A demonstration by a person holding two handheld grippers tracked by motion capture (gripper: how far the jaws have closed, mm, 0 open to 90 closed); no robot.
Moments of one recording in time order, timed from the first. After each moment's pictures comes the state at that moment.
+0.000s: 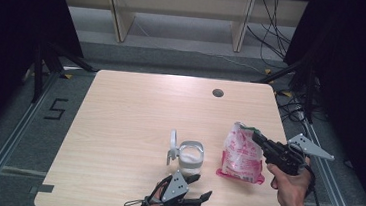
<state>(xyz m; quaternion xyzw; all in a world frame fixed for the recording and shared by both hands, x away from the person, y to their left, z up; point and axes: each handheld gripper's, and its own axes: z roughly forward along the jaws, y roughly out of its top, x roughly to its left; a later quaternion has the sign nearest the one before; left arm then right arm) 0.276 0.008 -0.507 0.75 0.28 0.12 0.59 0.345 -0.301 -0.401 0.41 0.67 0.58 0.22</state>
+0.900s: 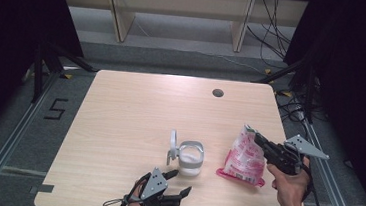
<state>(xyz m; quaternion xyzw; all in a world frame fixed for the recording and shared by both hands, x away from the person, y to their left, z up) 0.275 0.056 -0.504 0.75 0.32 0.15 0.57 0.353 -0.308 -0.417 0.42 0.69 0.53 0.25</state>
